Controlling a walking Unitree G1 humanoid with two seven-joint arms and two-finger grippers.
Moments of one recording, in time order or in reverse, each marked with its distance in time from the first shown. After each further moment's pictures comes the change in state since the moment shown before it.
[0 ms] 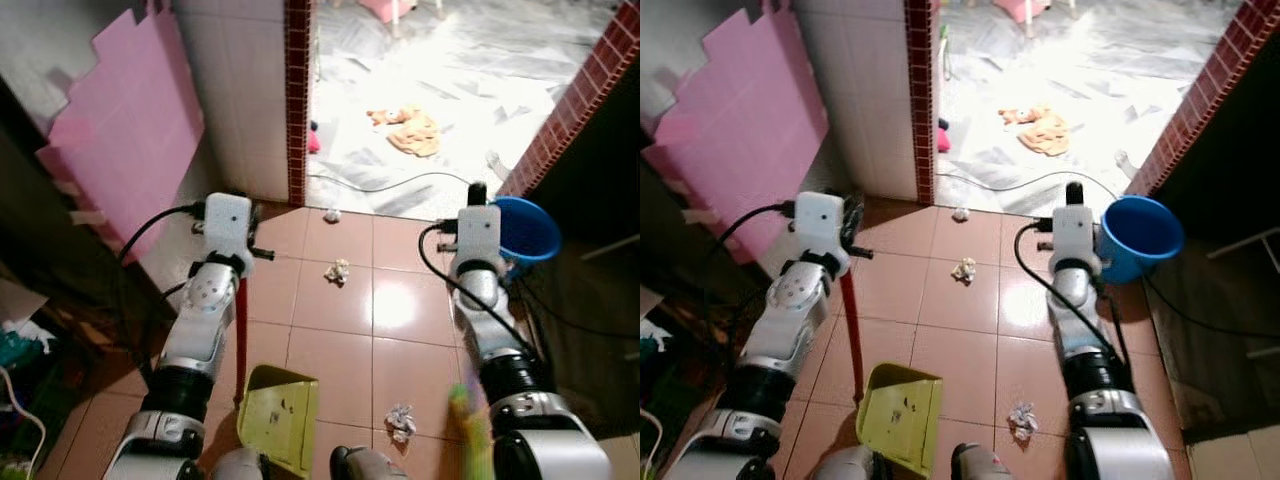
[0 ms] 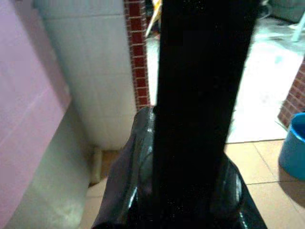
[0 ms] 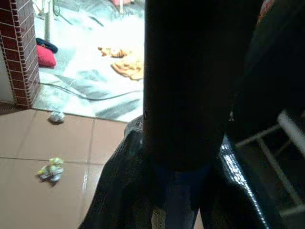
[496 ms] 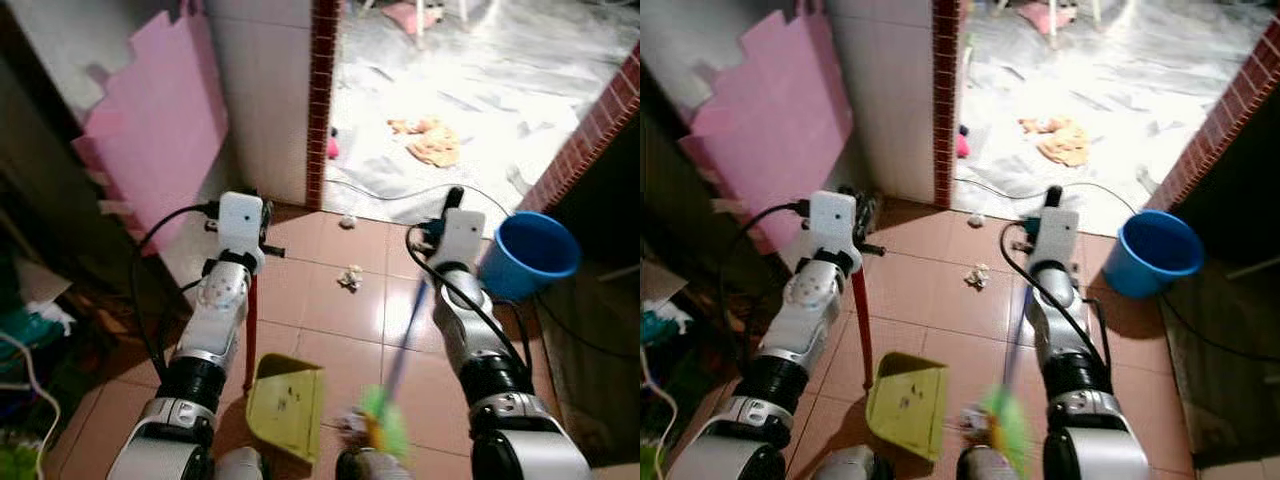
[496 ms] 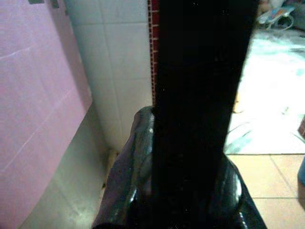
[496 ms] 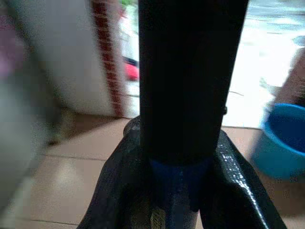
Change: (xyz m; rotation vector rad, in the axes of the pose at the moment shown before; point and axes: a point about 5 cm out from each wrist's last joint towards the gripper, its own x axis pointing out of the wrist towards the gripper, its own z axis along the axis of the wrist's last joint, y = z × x) left arm 0.008 -0.010 -0.008 -0.003 -0.011 0.012; right arm -0.007 0.032 0.012 0.300 0.011 0.246
